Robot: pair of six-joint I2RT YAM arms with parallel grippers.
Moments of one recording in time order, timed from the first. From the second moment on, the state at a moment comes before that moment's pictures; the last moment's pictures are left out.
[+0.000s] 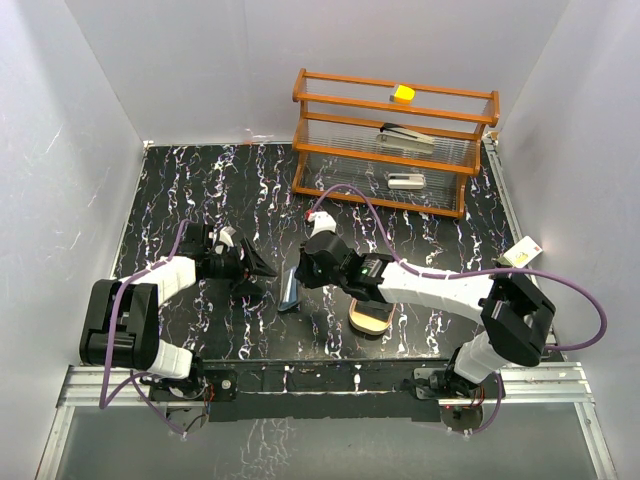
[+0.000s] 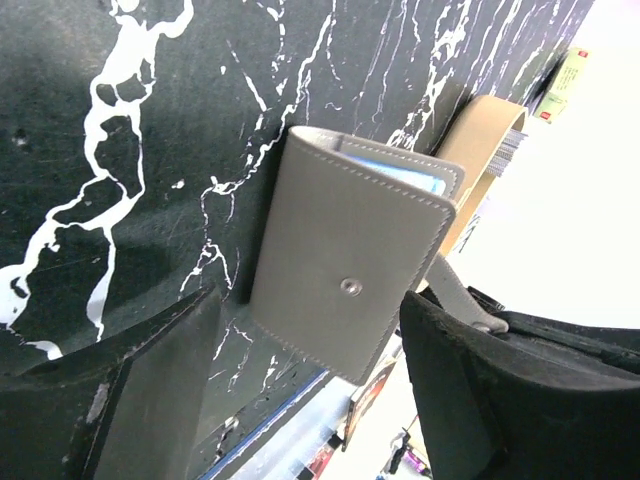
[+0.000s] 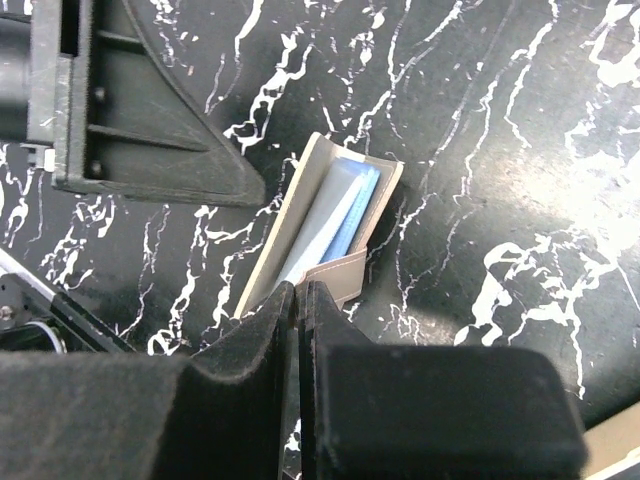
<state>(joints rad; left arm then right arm) -0.11 1.43 0.60 -0.26 0.74 -0.70 1.01 1.52 1.01 -0.15 0.19 0.66</state>
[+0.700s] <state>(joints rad) -0.11 1.43 0.60 -0.25 0.75 -0.69 1.01 1.52 1.03 -0.05 0.07 0.67</state>
